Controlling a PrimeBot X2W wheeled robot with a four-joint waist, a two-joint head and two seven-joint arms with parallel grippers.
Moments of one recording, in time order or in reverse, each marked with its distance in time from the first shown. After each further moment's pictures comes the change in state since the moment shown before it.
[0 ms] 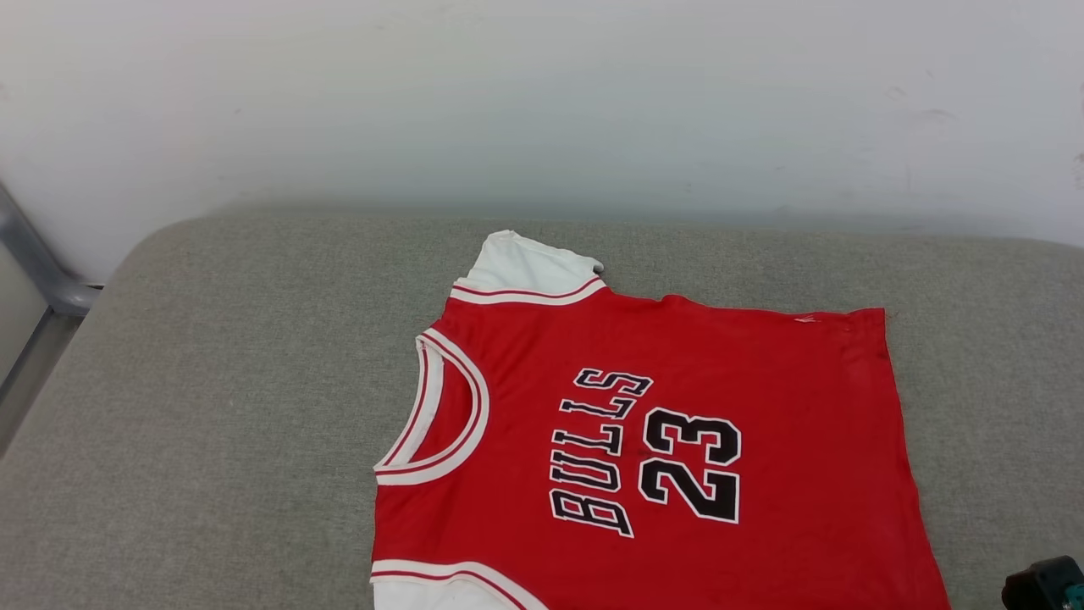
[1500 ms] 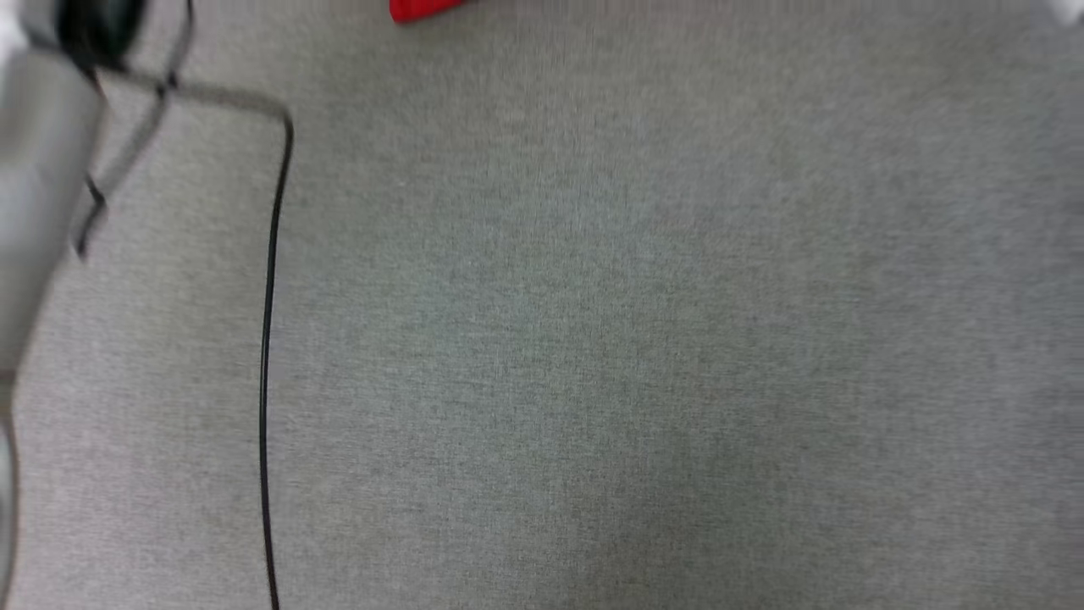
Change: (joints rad) left arm -1.507 -0.282 0.138 0.719 0.388 -0.416 -0.112; right arm -1.360 0.294 0.029 0.514 -0.215 0.000 -0.067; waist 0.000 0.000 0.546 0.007
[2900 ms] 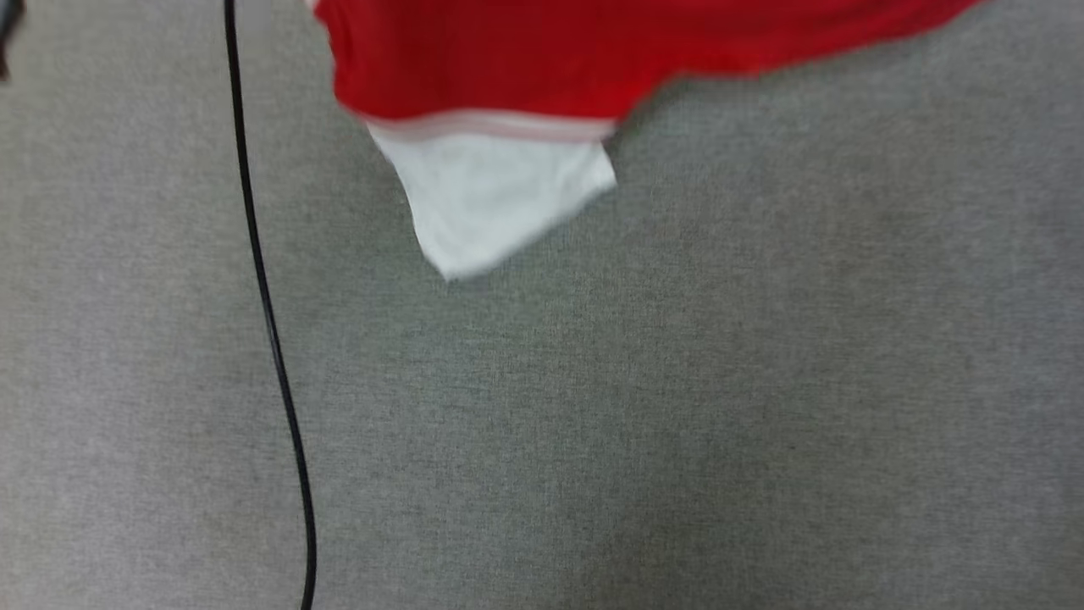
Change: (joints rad) left arm -0.099 -0.068 0.323 -0.397 0.214 0.003 0.217; right arm -0.001 -0.059 -0.492 -0.546 -0.184 0.000 0.401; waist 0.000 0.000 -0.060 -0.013
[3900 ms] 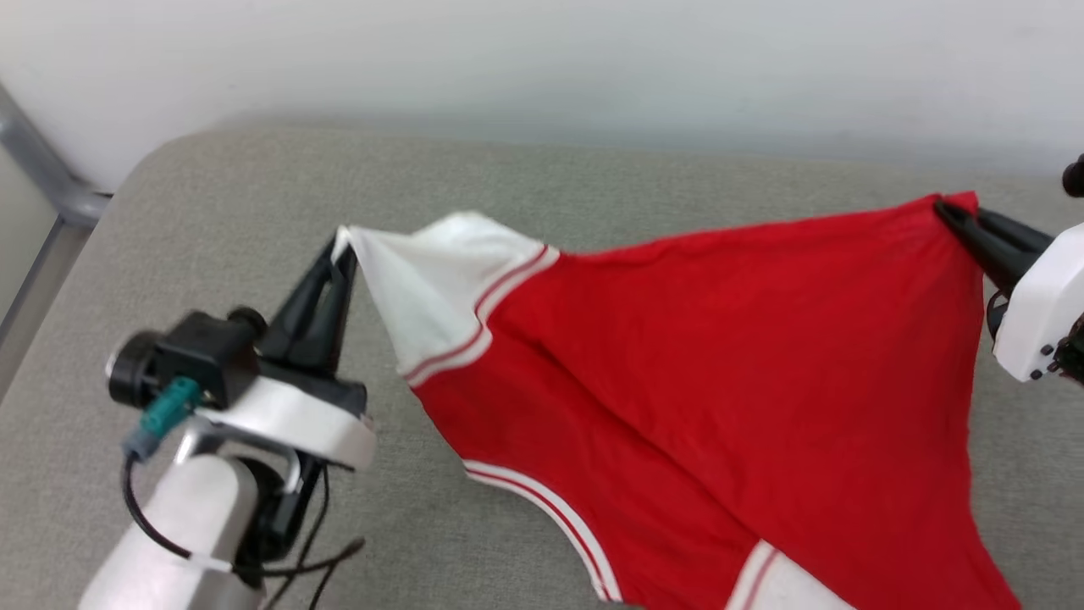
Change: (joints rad) left arm 1.164 -0.011 0.005 -0.206 -0.052 0.192 -0.159; right arm 0.742 -0.083 0.232 0.035 0.294 0.000 -0.103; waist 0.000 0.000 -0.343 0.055
